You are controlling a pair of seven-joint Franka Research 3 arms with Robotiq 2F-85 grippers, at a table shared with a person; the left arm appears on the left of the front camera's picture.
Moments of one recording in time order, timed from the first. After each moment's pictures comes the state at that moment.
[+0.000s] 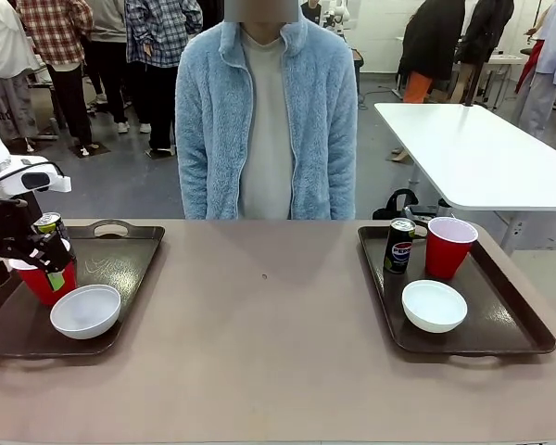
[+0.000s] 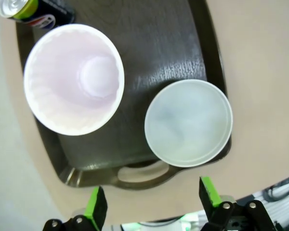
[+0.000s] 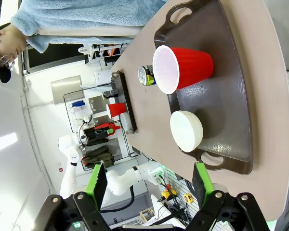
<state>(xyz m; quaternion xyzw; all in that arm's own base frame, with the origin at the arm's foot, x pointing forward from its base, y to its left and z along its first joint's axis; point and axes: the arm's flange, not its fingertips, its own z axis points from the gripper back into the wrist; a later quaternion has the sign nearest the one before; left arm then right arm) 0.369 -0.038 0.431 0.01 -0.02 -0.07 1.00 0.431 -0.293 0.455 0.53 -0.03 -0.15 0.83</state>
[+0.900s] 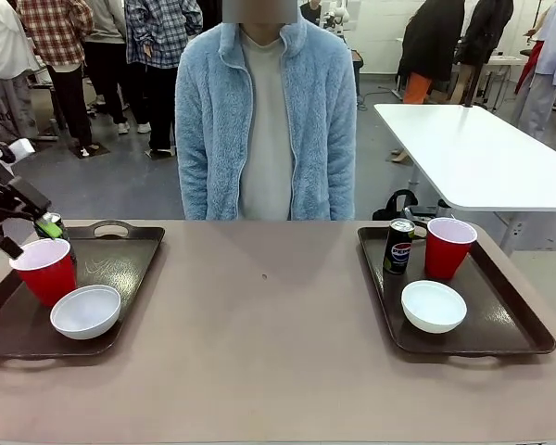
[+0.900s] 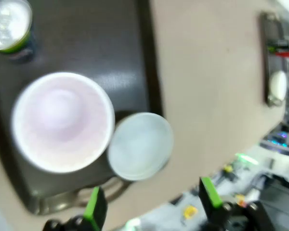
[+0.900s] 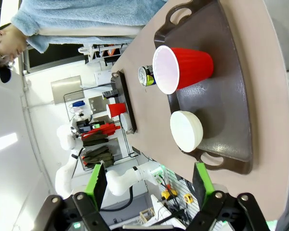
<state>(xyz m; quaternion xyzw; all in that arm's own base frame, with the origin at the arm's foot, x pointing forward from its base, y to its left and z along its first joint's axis) 0.422 0.051 0.454 -0.28 0.00 -0.04 0.96 0.431 -0.293 0.455 0.53 -0.03 -0.15 0.83</state>
